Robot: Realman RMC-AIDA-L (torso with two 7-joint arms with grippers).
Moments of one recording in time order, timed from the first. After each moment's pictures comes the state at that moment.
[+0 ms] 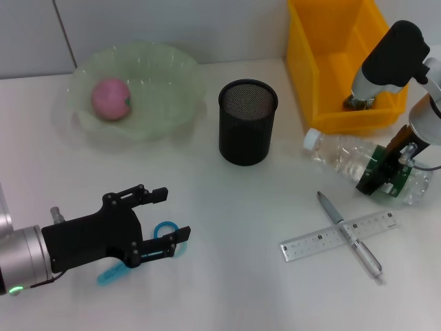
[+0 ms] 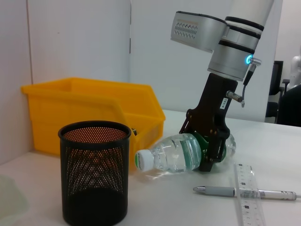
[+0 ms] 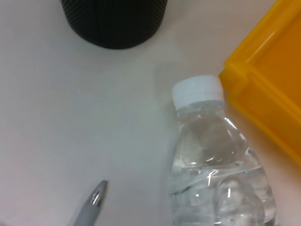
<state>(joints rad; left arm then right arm) -0.37 -2.07 1.22 0.54 1.51 1.36 -0.98 0.75 2.06 -1.10 -0.94 -2.91 -1.35 2.26</state>
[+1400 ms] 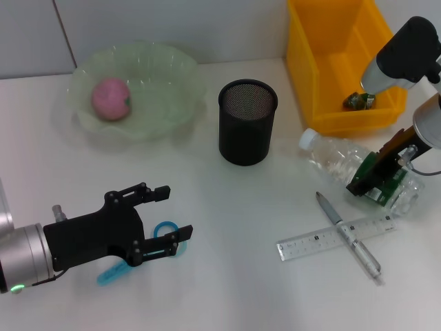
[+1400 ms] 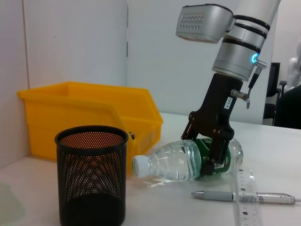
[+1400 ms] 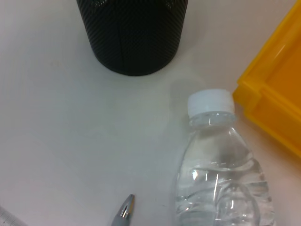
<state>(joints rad) -0.37 -2.07 1.22 0.55 1.51 1.36 -0.98 0.68 2.06 -1.09 -1.03 -2.79 -1.40 2.27</state>
